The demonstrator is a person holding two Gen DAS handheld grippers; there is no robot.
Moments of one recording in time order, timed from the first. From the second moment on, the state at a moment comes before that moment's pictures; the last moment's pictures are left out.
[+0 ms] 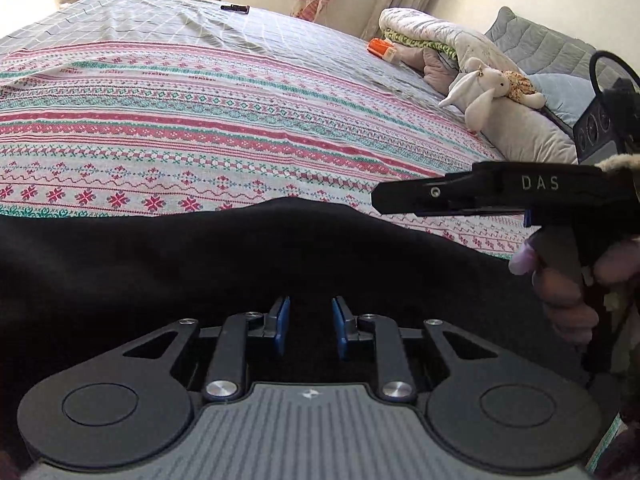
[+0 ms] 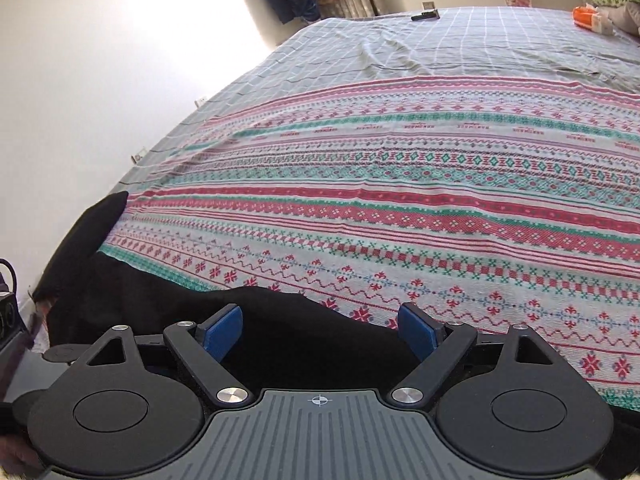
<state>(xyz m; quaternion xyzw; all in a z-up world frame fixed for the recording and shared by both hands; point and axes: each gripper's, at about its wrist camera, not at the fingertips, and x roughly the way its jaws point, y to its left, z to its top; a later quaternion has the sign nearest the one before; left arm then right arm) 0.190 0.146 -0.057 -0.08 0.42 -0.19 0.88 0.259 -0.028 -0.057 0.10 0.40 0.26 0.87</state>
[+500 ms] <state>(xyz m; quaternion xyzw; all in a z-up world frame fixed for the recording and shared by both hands) 0.178 0.185 -0.035 -0.14 0.34 -0.15 0.92 0.234 0.004 -0.057 0.05 0.41 0.40 0.82</state>
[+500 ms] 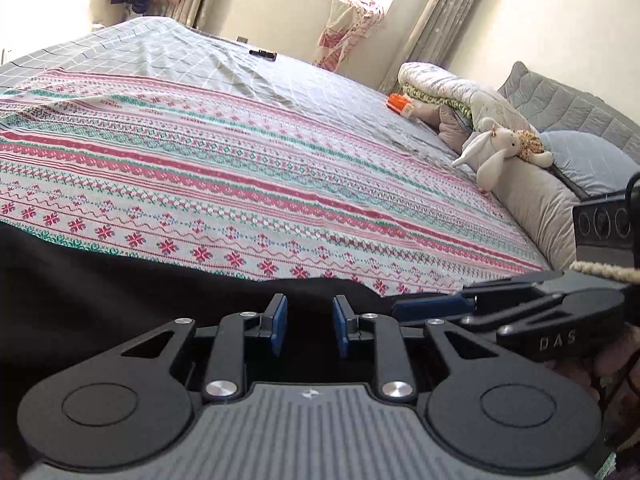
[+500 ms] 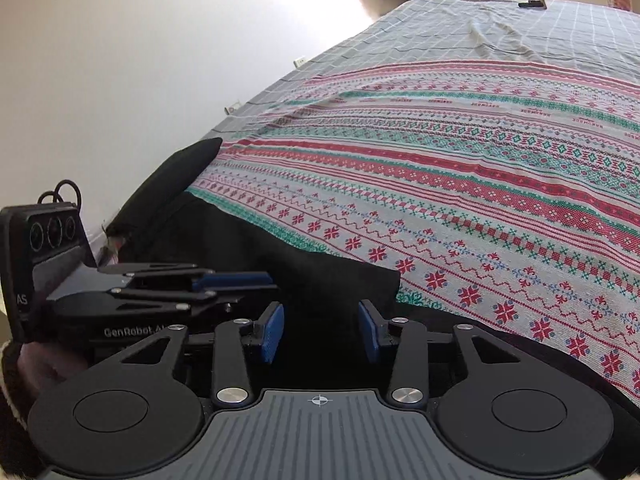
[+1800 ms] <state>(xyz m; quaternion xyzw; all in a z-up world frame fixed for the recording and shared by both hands) 0.197 0.200 -0.061 -0.20 0.44 -0.12 0.87 0.207 0.036 -0.061 -0.02 0.38 0.33 0.86</state>
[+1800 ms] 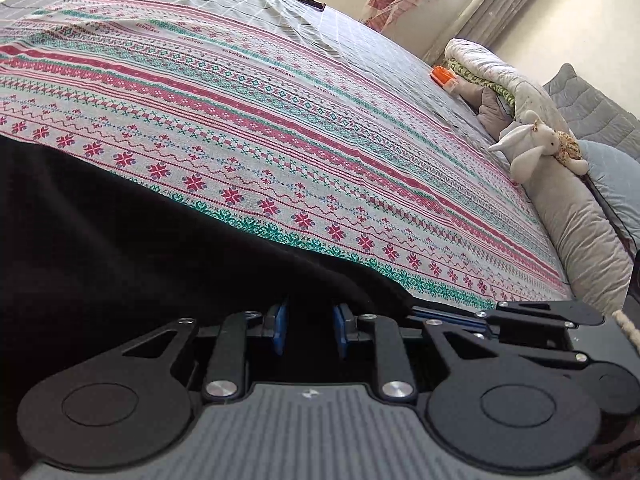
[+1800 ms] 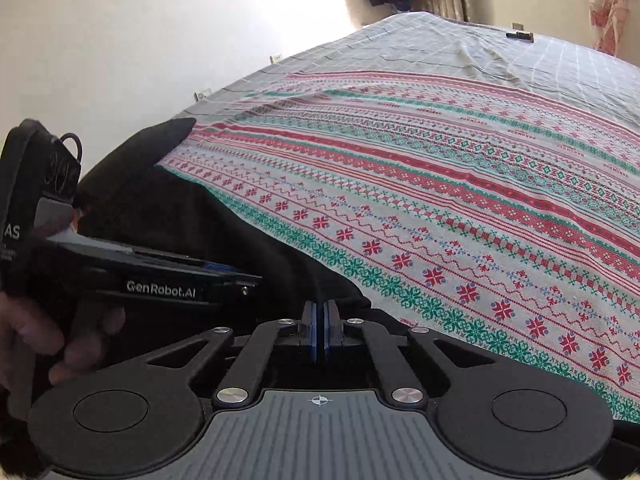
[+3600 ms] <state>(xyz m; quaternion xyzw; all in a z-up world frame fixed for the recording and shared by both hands) 0.184 0.180 -0.061 -0.07 0.42 -0.17 0.89 0.294 0.007 -0.045 0.14 0.36 0.19 0.90</state>
